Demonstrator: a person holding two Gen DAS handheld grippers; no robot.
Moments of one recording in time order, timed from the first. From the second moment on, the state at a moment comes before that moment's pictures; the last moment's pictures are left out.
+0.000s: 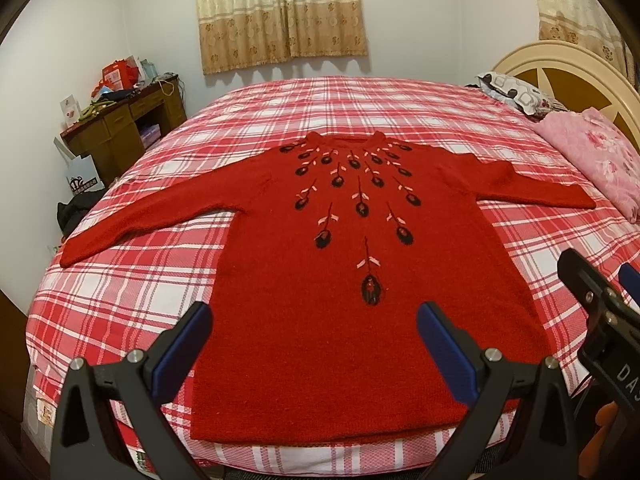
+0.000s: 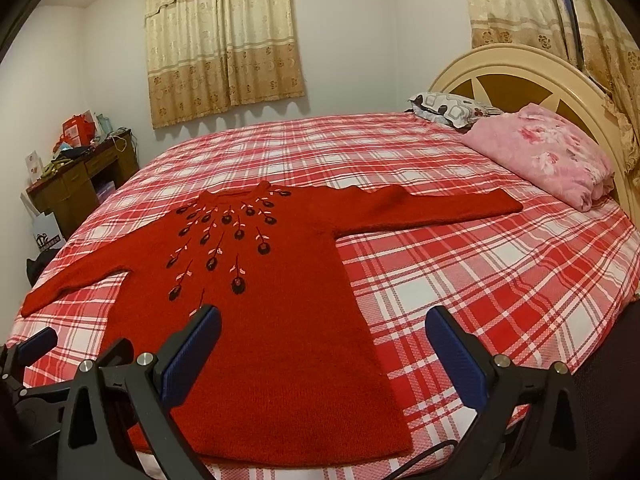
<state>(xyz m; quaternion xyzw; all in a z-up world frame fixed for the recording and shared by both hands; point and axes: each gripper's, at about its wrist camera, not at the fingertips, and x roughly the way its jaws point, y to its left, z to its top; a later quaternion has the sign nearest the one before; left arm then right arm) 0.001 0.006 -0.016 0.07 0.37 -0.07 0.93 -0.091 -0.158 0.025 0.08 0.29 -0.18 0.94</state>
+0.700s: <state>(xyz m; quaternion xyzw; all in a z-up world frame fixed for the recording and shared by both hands) 0.070 0.002 -0.024 0.07 0.39 -0.06 0.92 -0.018 -0.202 0.032 0.09 0.29 -0.20 0.93</state>
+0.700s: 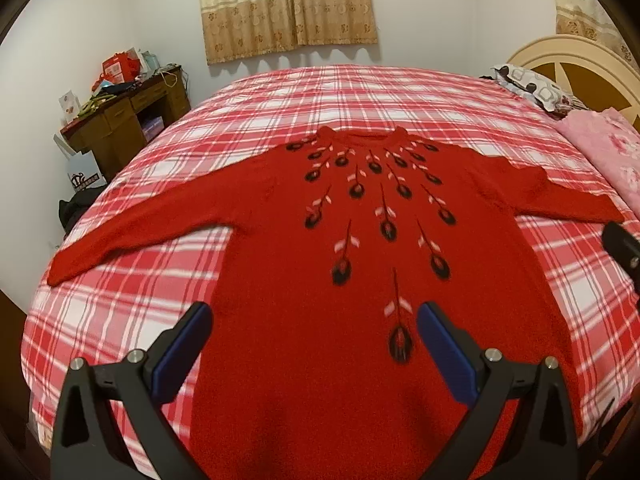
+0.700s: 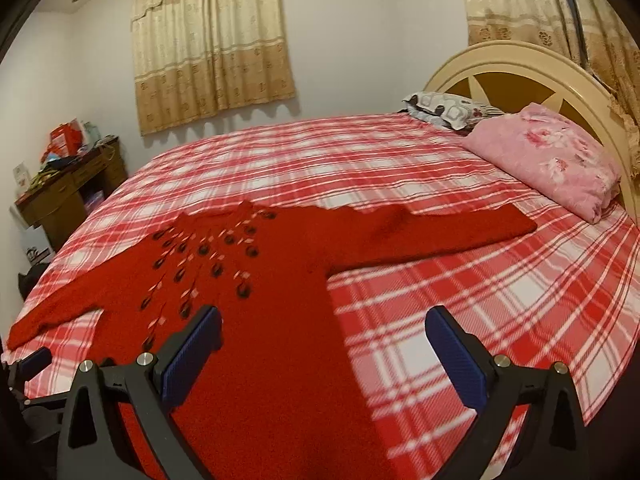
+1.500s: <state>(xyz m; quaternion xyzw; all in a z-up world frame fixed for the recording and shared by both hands) 0.225 0.051 -0.058 0.03 0.38 0.02 0.93 -0.015 -0.572 -0.022 0.39 0.25 -0.40 0.79</state>
